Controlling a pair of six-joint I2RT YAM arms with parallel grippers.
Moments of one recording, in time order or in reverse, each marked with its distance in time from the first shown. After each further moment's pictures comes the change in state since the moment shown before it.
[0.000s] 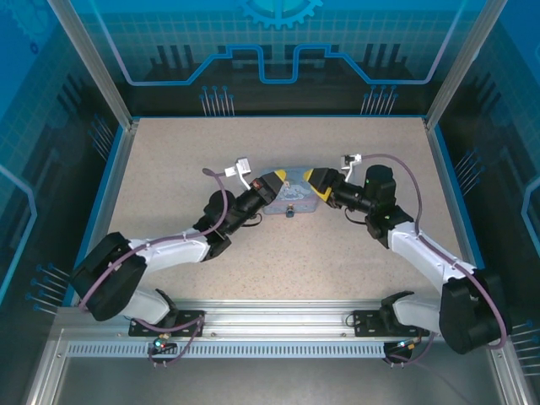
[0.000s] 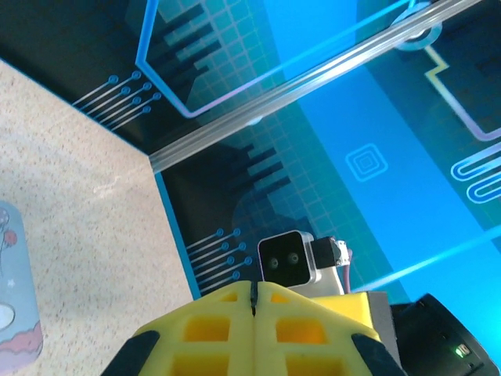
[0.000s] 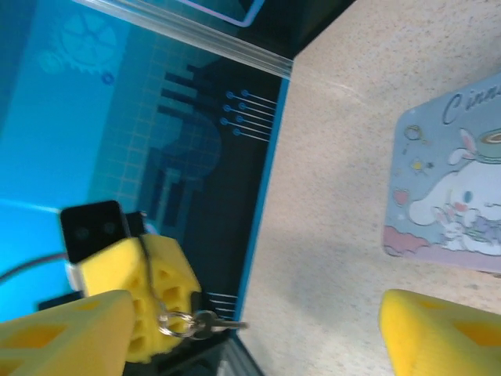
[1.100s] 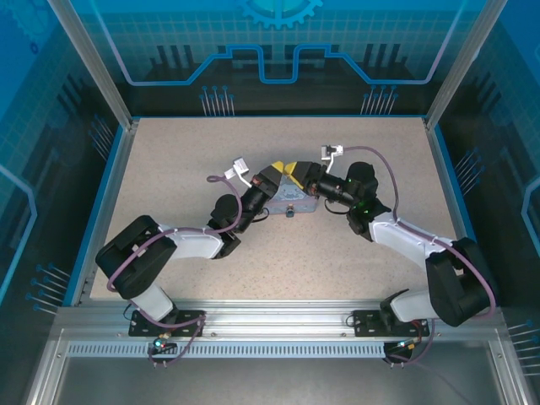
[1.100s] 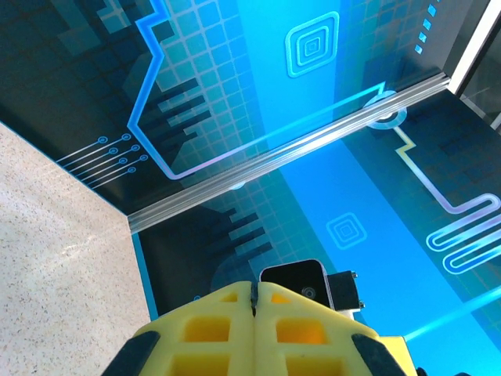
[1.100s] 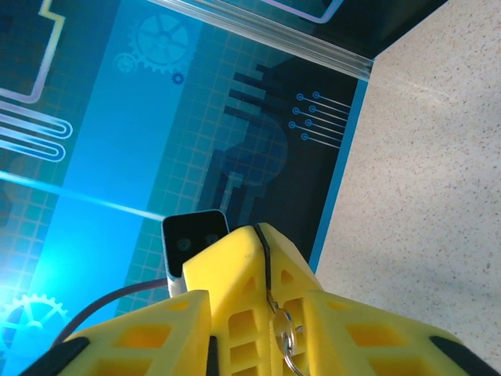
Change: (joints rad) left arm -0.011 0.175 0.017 0.285 -0.158 -0.056; right arm 0.137 0.173 0.062 0.304 0.064 0.141
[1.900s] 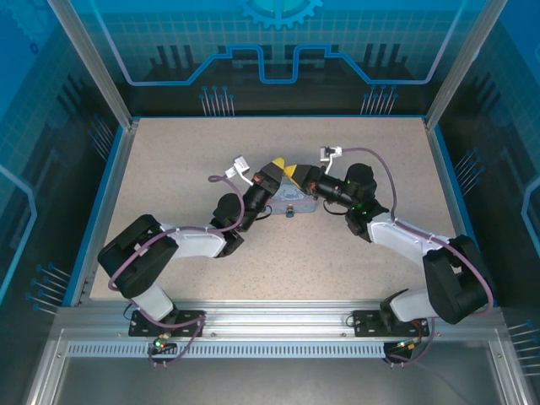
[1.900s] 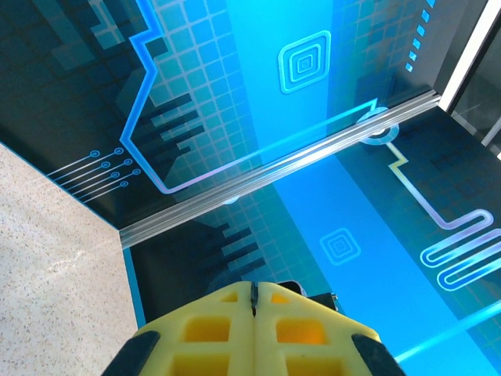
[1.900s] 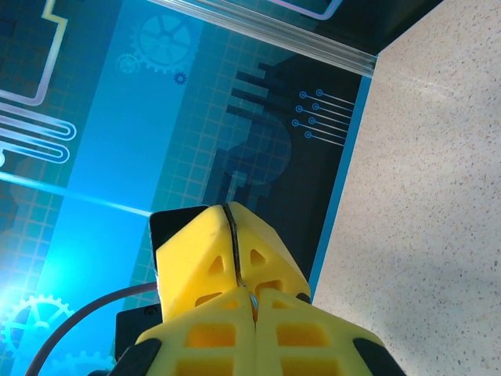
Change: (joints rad) left arm -0.016 0.014 0.034 0.008 -0.046 -0.001; right arm 0.004 0.017 -0.012 0.035 -0.004 0.017
